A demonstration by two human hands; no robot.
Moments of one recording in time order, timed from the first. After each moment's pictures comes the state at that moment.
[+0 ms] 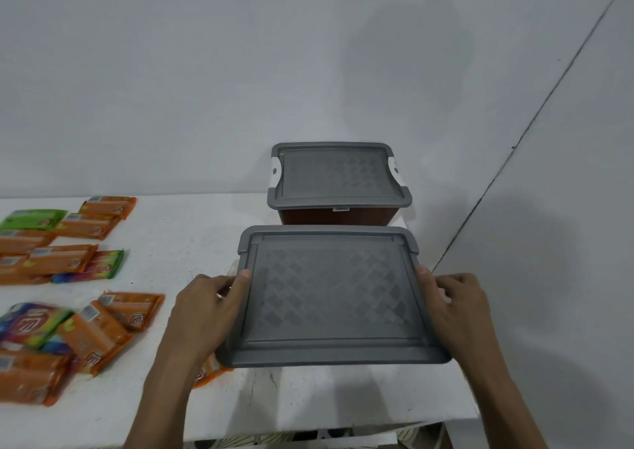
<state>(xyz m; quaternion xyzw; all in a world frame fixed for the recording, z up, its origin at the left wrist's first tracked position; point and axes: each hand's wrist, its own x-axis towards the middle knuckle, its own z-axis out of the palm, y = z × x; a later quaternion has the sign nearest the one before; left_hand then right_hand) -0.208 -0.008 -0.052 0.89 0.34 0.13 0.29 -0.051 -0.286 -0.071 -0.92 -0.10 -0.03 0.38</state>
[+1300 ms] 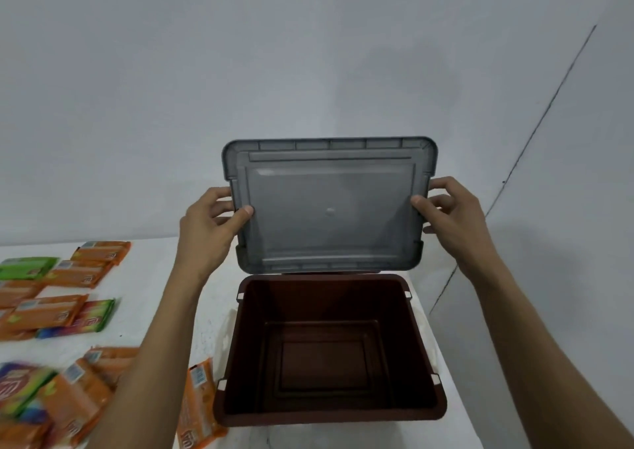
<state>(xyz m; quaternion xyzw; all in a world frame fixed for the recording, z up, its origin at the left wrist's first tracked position) -0.098 0.061 0.019 0.77 0.22 0.31 0.51 0.073 -0.234 0.029 -0.79 -0.21 -0.03 0.57</state>
